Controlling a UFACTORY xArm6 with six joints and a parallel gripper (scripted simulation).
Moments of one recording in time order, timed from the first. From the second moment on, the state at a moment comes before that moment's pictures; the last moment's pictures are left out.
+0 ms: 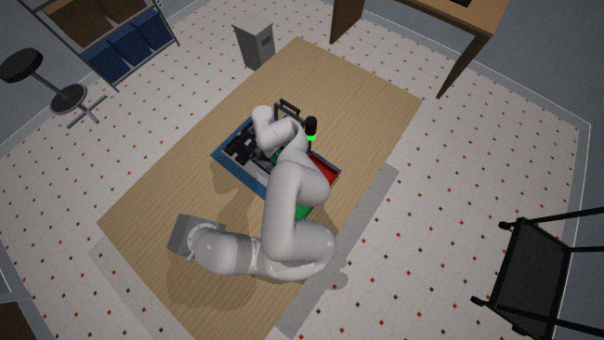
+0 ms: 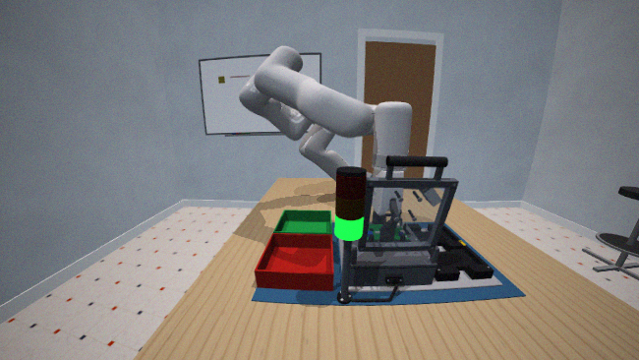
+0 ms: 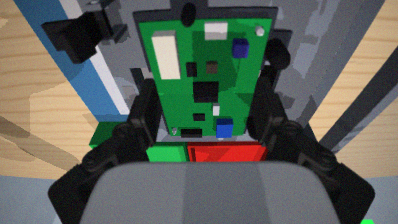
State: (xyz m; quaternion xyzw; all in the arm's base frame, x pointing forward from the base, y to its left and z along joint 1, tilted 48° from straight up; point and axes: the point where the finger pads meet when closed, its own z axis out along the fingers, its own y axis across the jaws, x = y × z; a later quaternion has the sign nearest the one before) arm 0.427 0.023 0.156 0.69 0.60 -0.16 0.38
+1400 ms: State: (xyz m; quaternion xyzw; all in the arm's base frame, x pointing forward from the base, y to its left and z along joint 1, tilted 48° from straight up) arm 0.425 0.028 0.161 0.69 0.60 -0.16 0.38
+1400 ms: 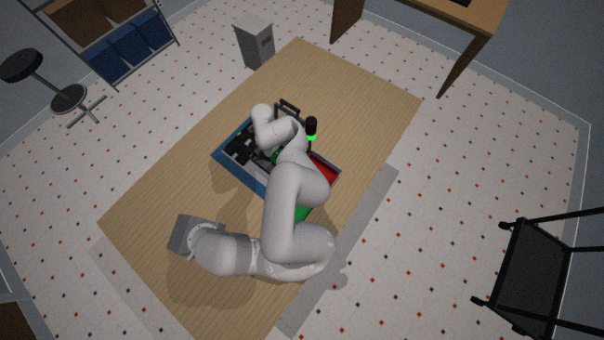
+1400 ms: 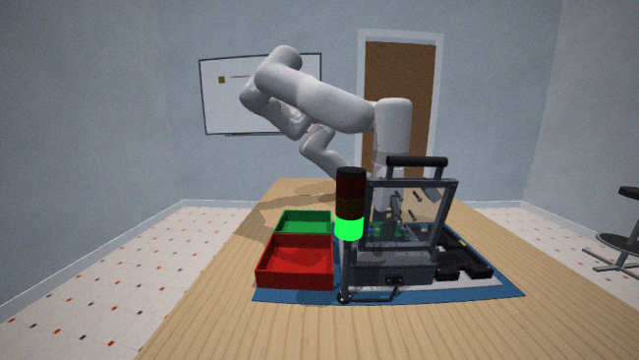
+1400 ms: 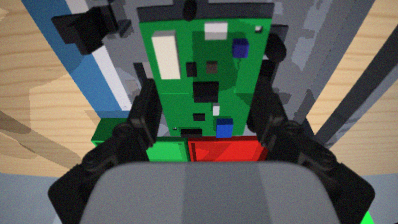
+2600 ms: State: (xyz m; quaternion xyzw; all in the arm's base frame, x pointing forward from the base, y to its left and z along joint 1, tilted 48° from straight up) arm 0.423 0.034 0.166 0.69 0.60 -0.16 0.38
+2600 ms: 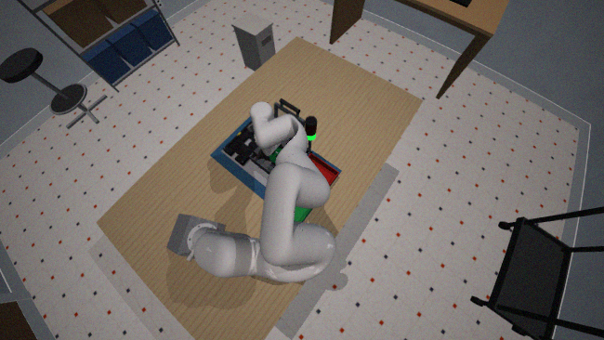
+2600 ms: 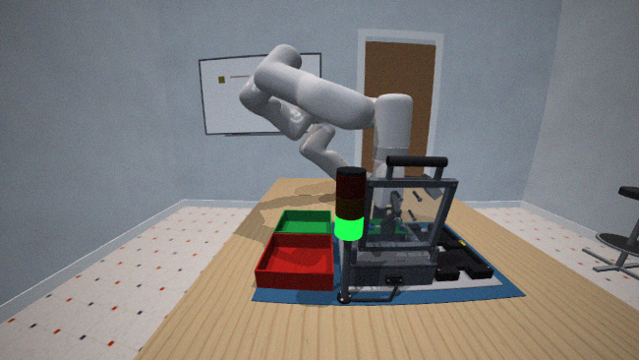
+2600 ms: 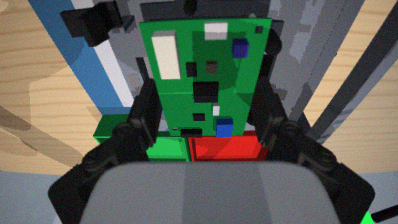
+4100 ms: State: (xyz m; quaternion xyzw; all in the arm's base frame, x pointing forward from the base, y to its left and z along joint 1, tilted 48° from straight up) arm 0.409 0.078 0.207 0.69 0.60 -0.16 0.38
